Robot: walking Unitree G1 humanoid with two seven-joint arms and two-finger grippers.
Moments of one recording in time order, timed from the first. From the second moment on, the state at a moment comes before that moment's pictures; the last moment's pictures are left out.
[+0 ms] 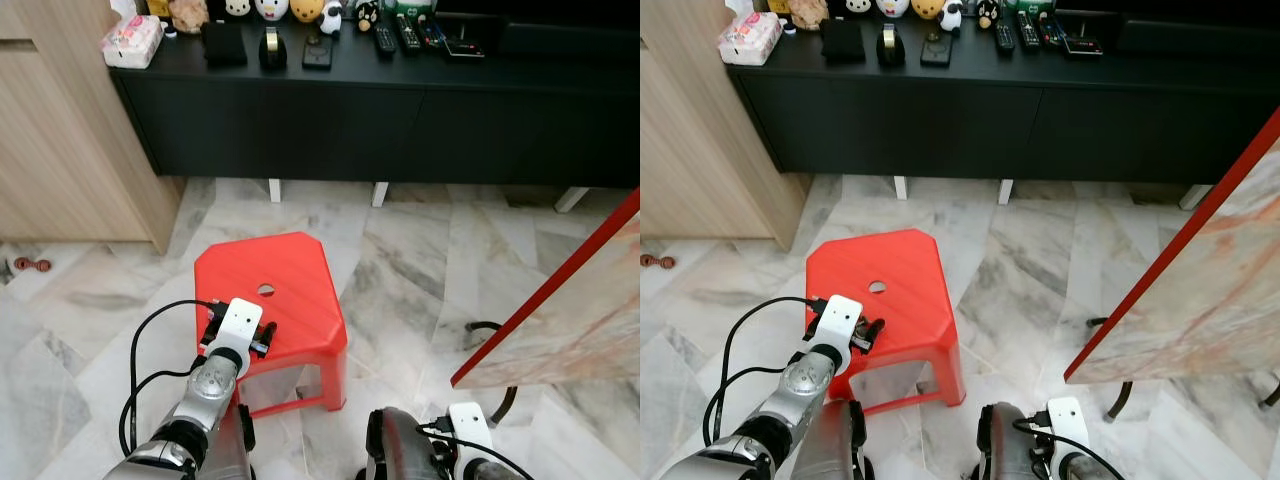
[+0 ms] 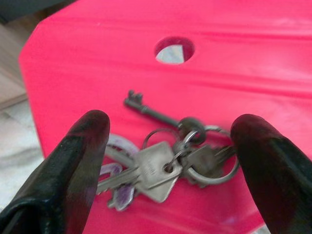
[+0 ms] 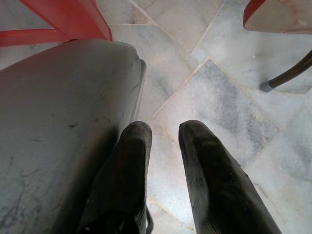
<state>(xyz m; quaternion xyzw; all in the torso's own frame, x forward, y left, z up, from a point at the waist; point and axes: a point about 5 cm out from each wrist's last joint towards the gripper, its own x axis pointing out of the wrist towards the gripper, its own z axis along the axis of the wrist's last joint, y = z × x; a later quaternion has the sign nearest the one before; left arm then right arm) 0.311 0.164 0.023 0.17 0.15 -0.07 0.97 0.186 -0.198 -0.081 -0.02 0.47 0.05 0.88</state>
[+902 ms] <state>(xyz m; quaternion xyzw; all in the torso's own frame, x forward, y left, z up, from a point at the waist) 0.302 0.157 0.012 0.17 0.17 -0.13 0.96 0.188 -0.198 -0.079 -0.02 0.47 0.06 0.88</state>
